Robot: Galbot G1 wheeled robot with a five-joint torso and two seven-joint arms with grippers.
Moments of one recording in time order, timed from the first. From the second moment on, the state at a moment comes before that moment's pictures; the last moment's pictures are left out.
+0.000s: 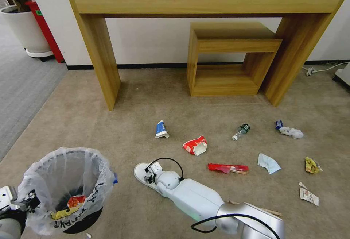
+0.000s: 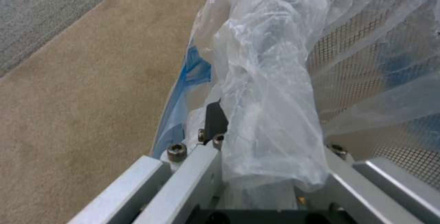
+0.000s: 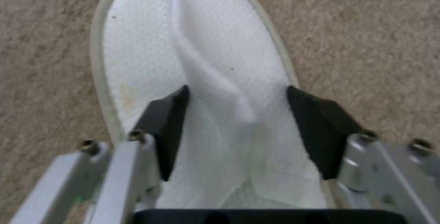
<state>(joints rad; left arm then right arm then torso) 1.99 -1.11 -1.09 -2.43 -1.14 0.52 -0.73 -0.53 1.57 -0.64 0.81 0.64 -0.39 0.21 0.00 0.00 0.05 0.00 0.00</state>
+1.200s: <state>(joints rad) 1.97 -1.11 -1.06 -2.43 -1.18 0.53 -0.67 -0.59 1.26 -0.28 1.51 0.82 -0.07 -0.05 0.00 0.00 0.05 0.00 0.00</state>
